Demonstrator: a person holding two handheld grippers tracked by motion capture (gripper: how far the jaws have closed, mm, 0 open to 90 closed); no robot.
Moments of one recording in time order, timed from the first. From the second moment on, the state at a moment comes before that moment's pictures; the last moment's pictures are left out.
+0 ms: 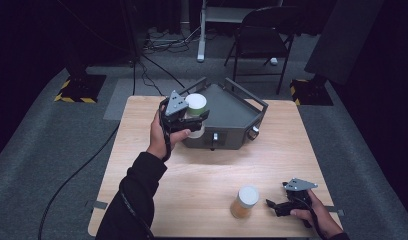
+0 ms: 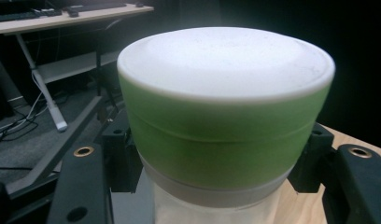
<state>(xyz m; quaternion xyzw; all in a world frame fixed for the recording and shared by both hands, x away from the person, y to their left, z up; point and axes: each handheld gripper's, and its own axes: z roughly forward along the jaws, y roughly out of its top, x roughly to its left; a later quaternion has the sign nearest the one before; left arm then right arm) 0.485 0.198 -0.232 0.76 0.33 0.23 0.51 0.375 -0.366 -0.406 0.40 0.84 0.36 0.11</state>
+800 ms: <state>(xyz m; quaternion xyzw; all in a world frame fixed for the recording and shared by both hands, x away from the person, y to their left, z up) 0.531 0.177 -0.236 0.75 0.35 0.24 0.50 0.375 -0.366 -0.406 0.40 0.84 0.36 0.11</state>
